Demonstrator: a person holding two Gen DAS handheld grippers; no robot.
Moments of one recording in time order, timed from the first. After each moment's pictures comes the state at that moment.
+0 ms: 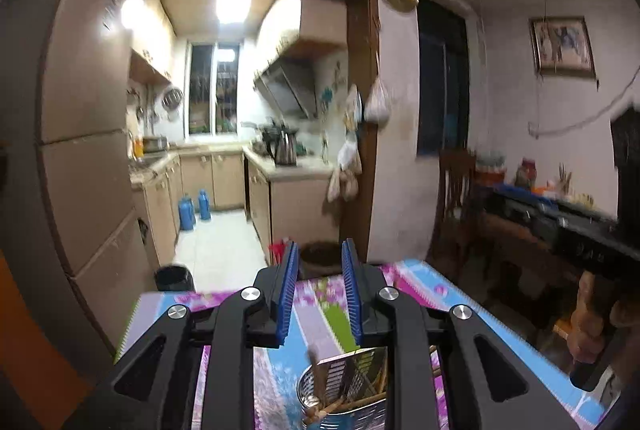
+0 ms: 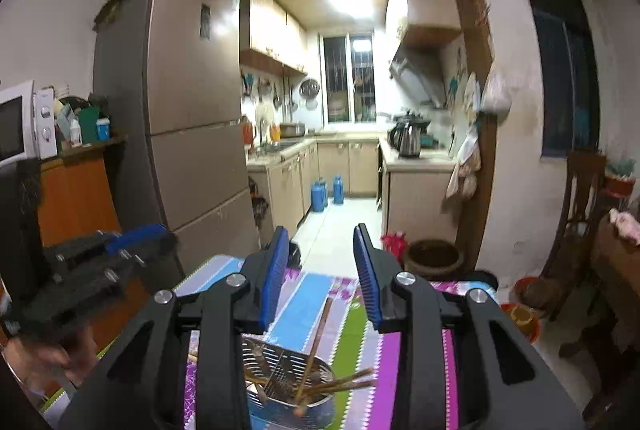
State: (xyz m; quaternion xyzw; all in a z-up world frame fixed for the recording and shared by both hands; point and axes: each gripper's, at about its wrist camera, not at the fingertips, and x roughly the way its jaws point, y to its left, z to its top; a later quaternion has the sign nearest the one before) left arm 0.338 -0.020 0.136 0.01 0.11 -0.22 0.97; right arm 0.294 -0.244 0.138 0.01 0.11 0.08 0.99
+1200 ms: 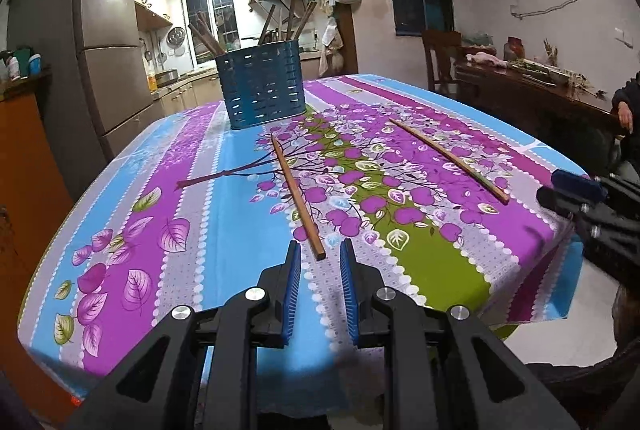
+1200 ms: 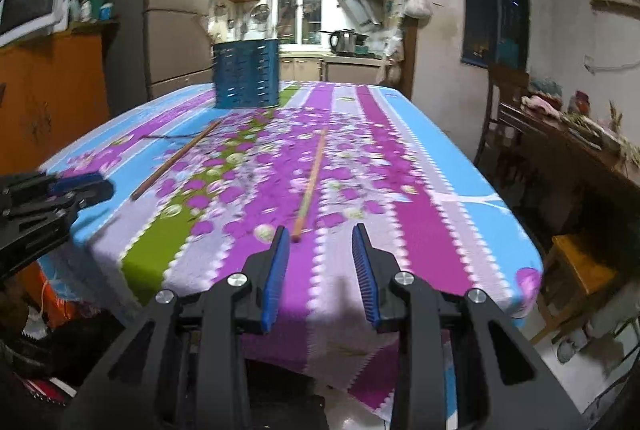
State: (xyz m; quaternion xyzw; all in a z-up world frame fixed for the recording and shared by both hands) left arm -0.011 -0.075 -0.141 0.12 0.26 -0.17 0.94; right arm -0.041 -0.256 -0.161 -0.03 0.24 -0.02 0.97
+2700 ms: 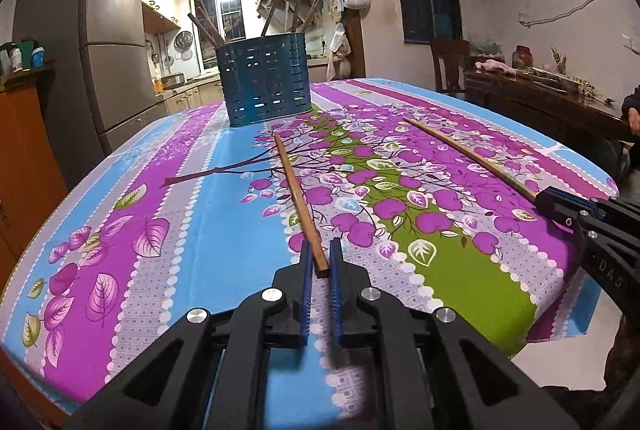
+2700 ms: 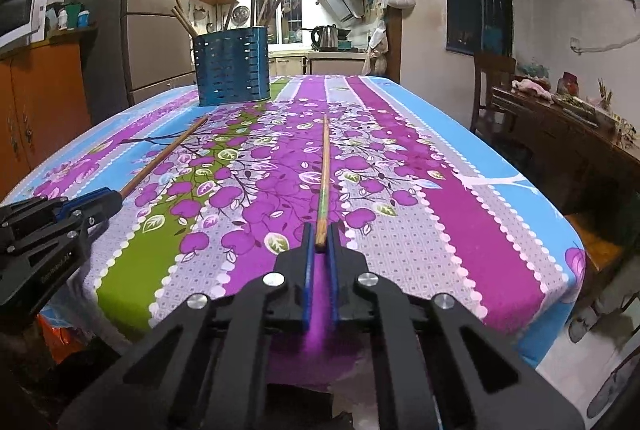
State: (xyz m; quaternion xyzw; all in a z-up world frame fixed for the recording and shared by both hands) left arm 0.019 -0.085 -0.167 0.11 0.24 -0.16 0.95; right arm -0.014 -0.254 -0.181 0.02 0.24 -0.06 0.97
